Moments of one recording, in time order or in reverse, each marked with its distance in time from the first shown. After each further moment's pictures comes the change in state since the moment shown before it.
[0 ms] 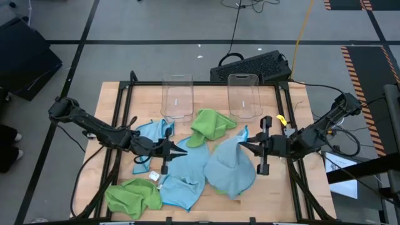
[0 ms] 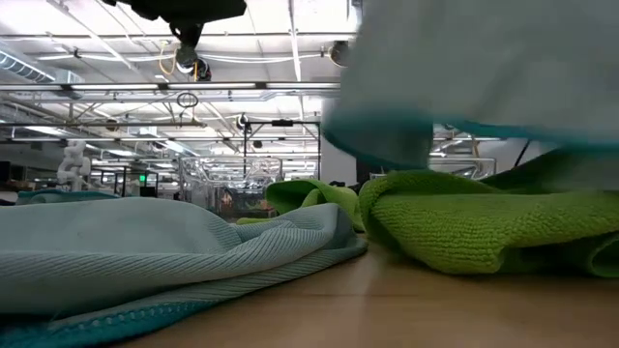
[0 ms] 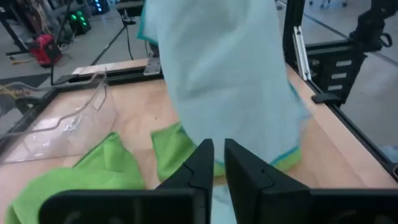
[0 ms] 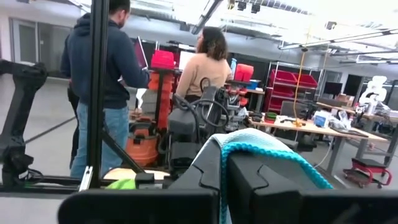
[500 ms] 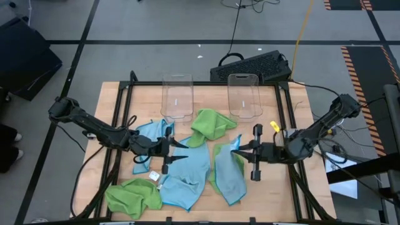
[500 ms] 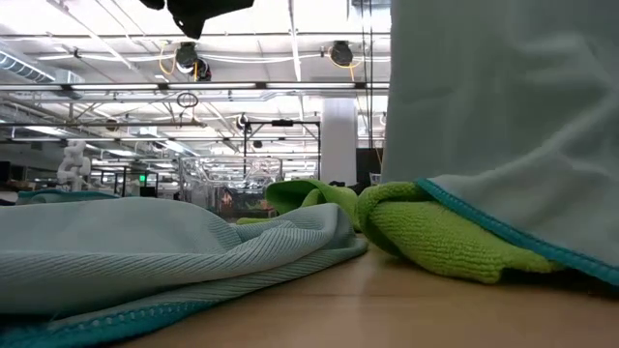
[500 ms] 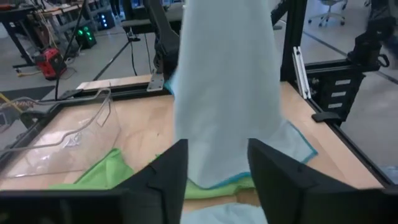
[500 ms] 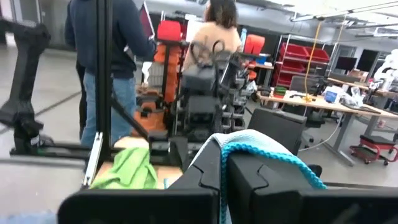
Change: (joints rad) left arm 0.000 0.000 0.000 0.069 -0.005 0.015; right arm 0.000 0.084 -0.030 -0.062 -0.007 0.110
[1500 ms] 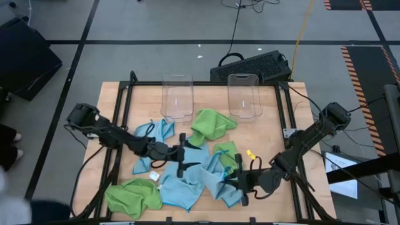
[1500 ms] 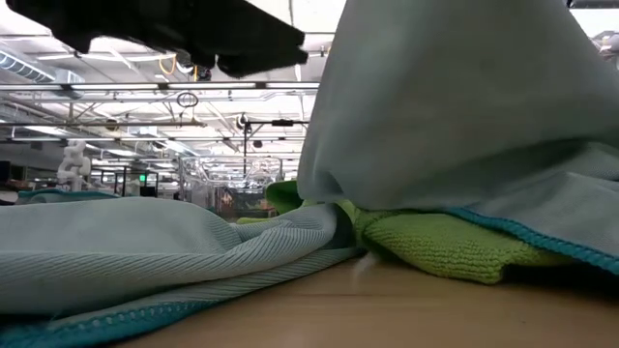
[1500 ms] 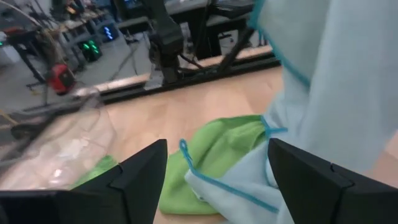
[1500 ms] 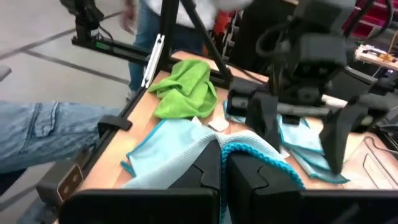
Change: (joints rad) left arm 0.051 0.356 -0.001 0.369 0.046 0.121; right arm 0.064 0.288 -0.002 -0.081 -0.134 0.127
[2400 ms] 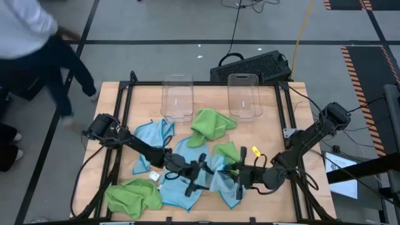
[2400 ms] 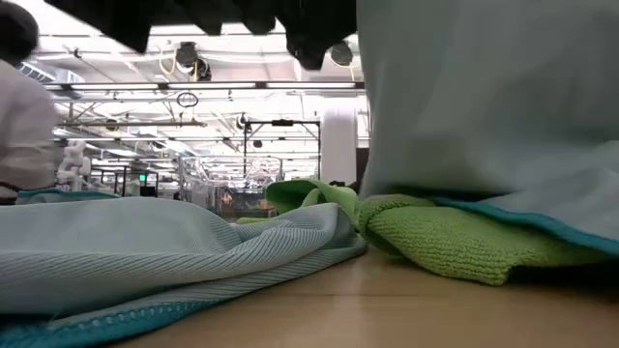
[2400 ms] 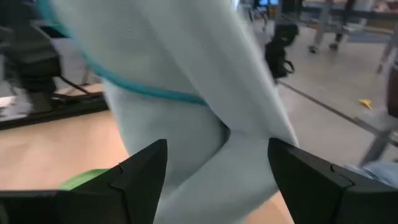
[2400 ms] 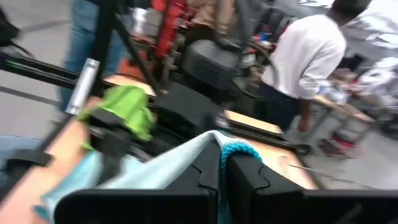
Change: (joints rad) left arm -0.065 0.303 0.298 0.058 0.312 -0.120; right arm 0.019 -0.003 0.000 0.168 0.295 -0.215
